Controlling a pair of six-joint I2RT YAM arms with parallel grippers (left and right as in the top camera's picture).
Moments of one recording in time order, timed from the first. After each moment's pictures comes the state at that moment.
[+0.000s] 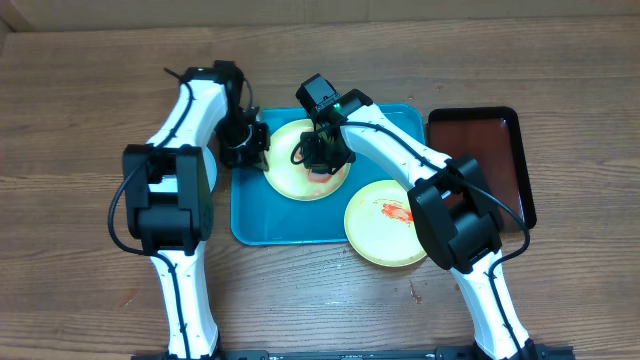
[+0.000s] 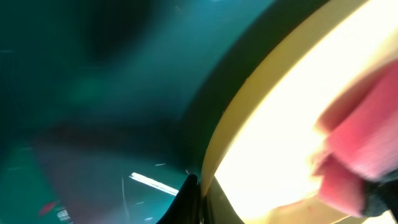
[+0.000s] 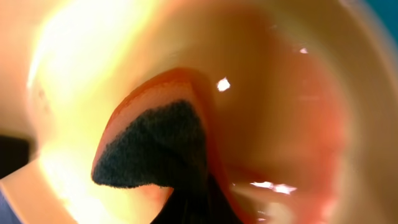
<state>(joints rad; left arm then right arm) -0.06 2.30 1.80 -1.23 0.33 -0.17 0.60 2.35 1.91 -0.92 -0.15 0.49</state>
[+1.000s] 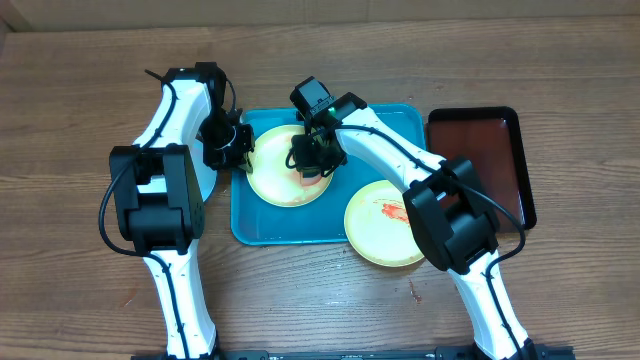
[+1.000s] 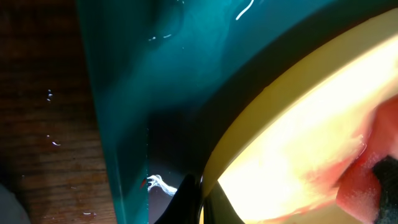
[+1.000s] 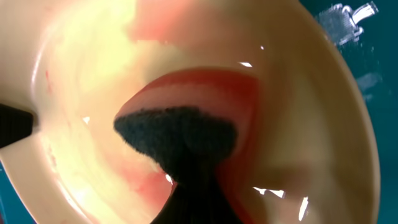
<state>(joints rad) -0.01 2.30 1.80 -1.25 0.28 -0.15 0.63 2.36 1.91 -0.90 -0.24 0.46</state>
